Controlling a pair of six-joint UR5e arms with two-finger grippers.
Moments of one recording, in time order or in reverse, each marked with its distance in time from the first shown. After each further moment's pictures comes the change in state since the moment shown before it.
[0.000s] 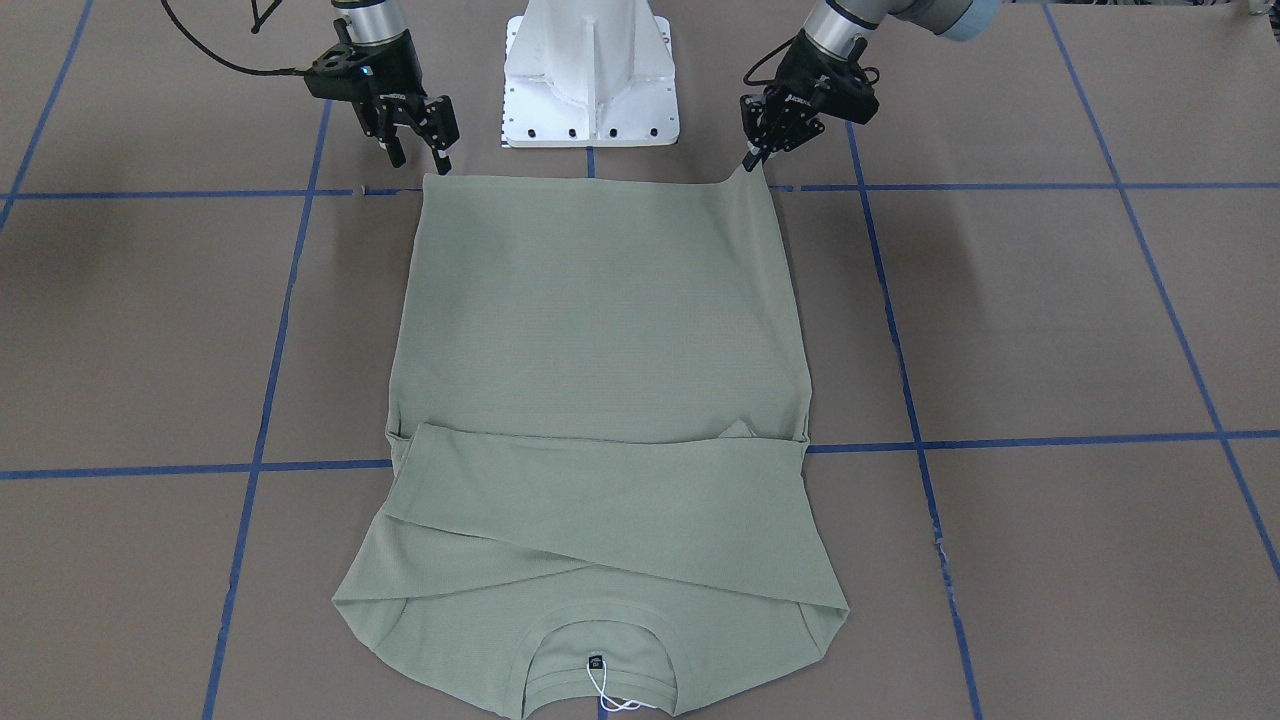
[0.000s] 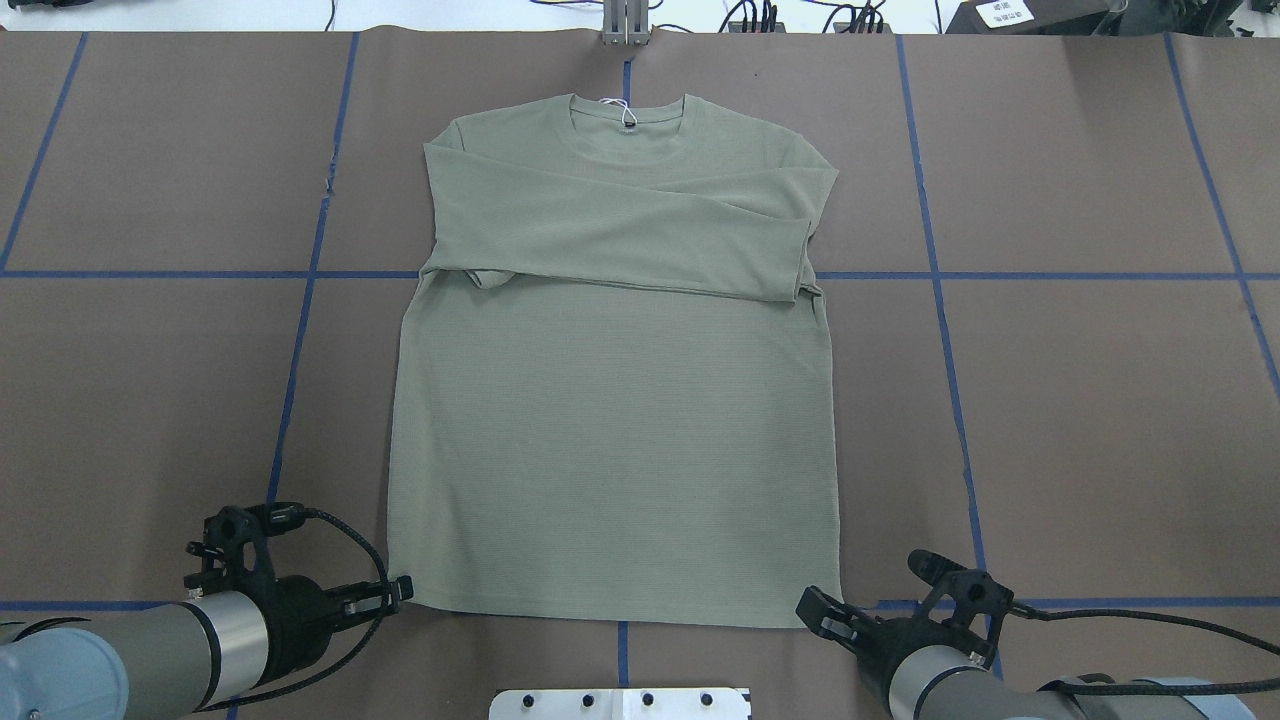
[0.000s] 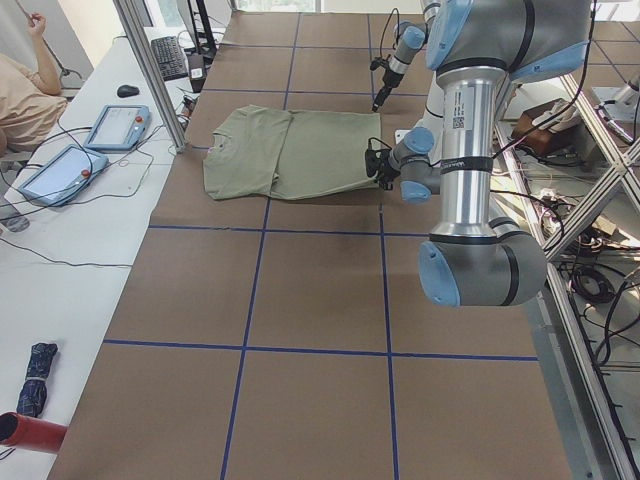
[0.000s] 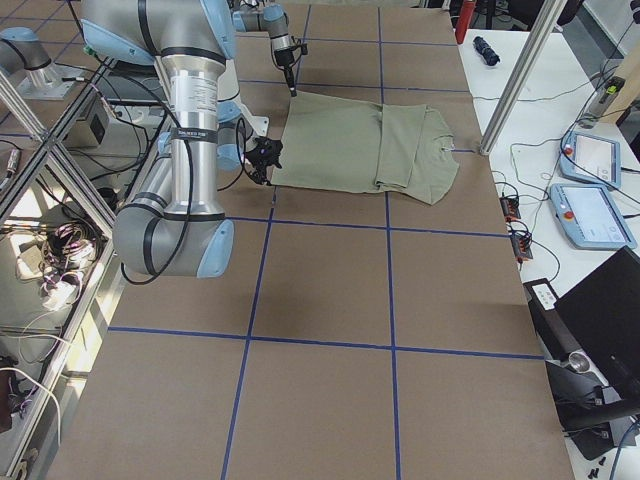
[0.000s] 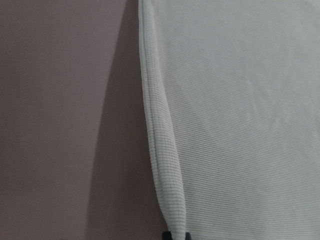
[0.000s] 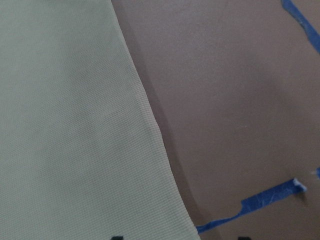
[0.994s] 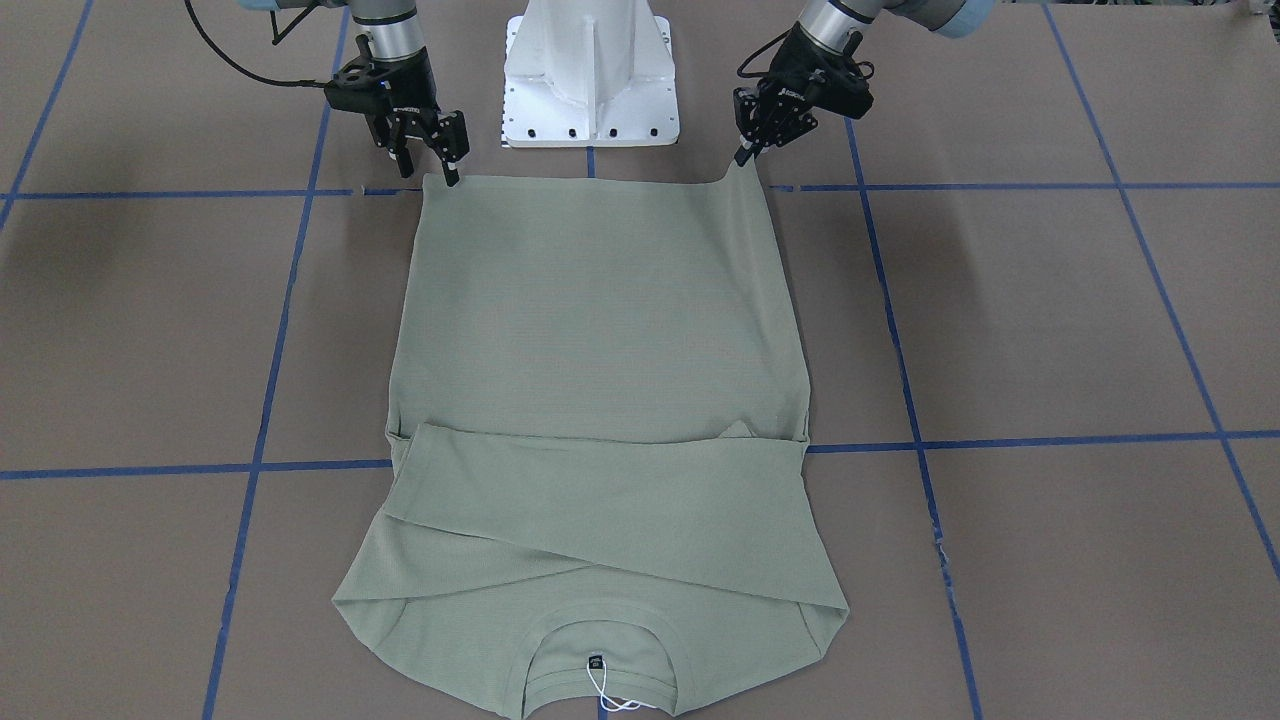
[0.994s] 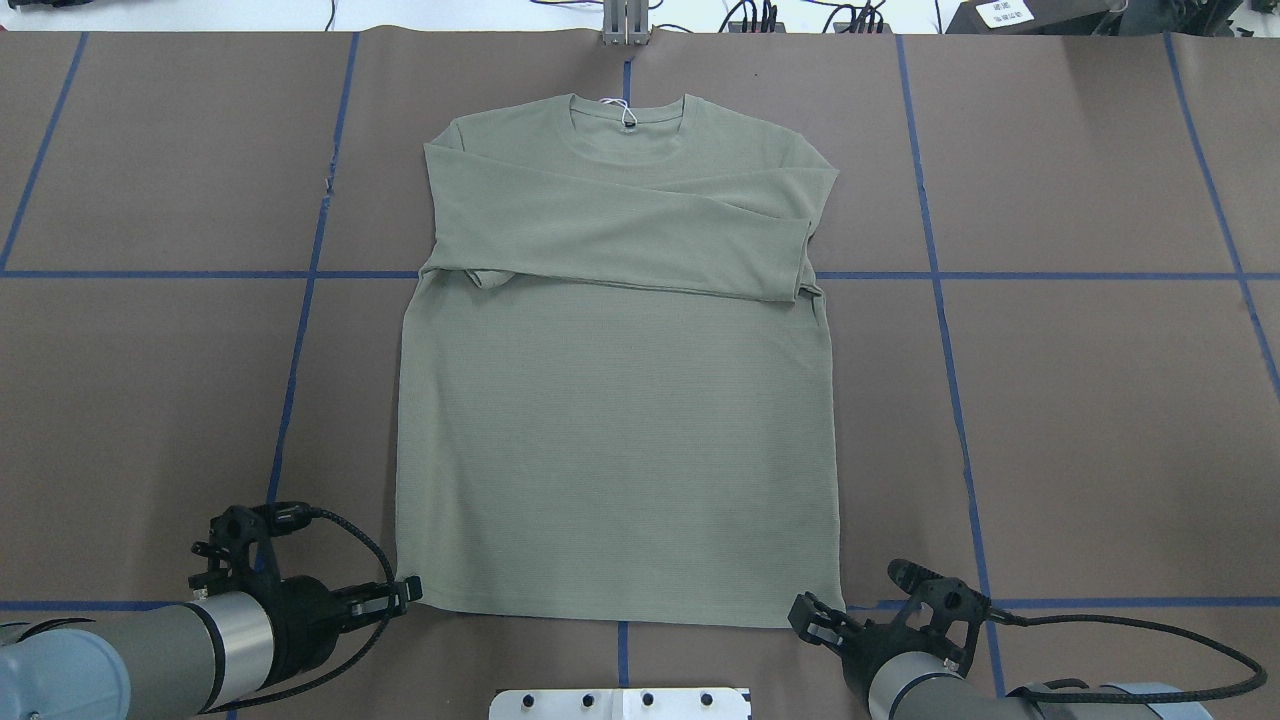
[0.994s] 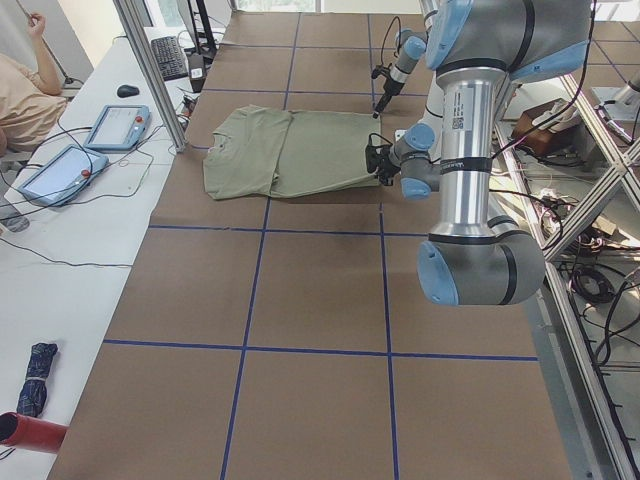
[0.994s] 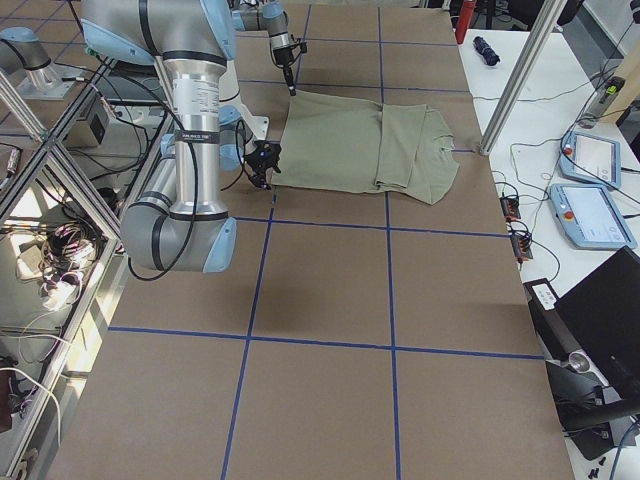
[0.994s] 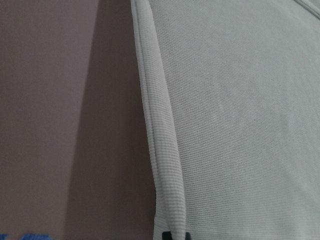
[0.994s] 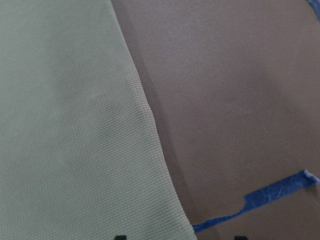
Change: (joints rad) left arm 0.002 -0.012 -0.005 0.000 0.000 0.000; right arm -0.007 0.030 -0.054 -0.021 -0.013 -0.006
